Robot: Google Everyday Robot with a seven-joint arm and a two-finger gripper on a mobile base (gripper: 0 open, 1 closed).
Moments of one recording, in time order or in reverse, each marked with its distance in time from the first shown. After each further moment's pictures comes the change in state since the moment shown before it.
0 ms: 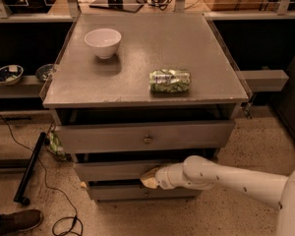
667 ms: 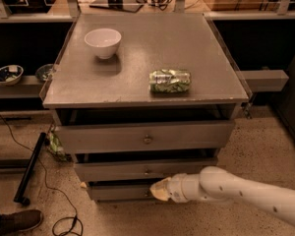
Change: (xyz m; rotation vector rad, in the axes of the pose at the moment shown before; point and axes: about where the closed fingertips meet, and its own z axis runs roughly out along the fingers) arm 0.021 0.038 -0.062 0.001 0.004 0.082
